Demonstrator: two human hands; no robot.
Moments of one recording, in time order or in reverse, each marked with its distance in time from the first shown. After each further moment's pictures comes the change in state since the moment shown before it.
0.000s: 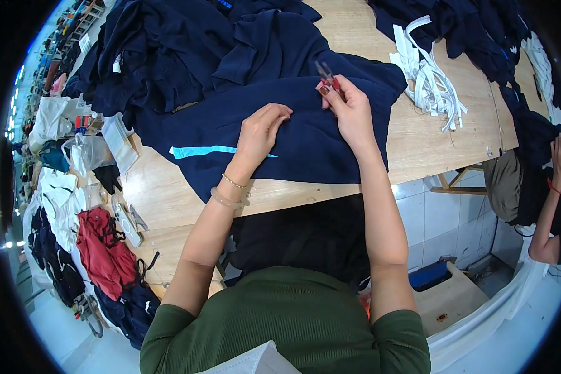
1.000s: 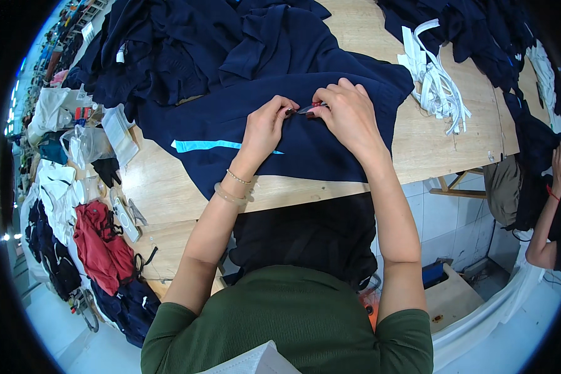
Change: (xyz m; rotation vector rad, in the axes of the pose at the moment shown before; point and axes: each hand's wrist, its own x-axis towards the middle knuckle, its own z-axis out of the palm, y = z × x) left_hand 0.000 0.001 0.003 -0.148 0.017 -0.196; right_hand -0.007 -0.036 0.014 -0.942 -0.093 -0.339
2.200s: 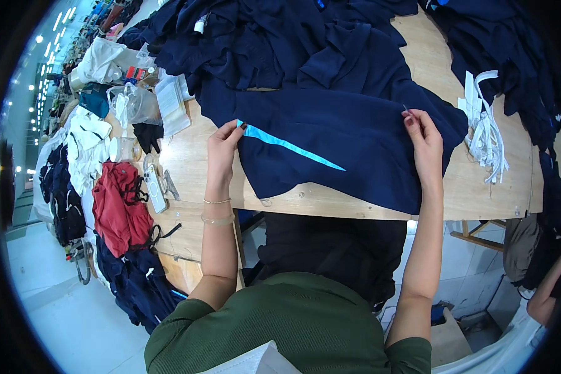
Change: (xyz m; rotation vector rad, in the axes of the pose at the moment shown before) left_hand -0.083 -0.026 -0.152 -0.368 0.507 -0.743; right_hand -0.008 0.027 0.015 0.775 0.243 0.291
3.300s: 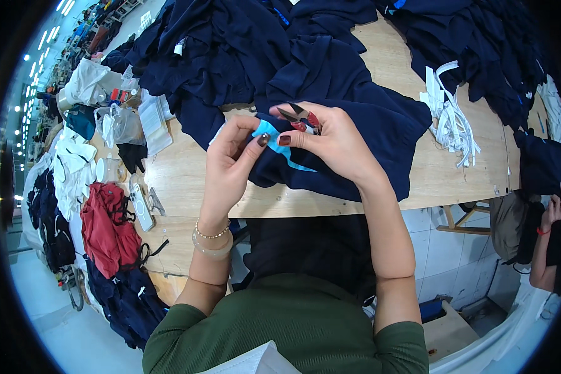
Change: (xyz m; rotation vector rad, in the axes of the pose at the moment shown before) left_hand -0.075 0.099 0.075 -0.005 -0.401 0.487; right_hand -0.018 -0.115 0.052 0.396 -0.524 -0.069
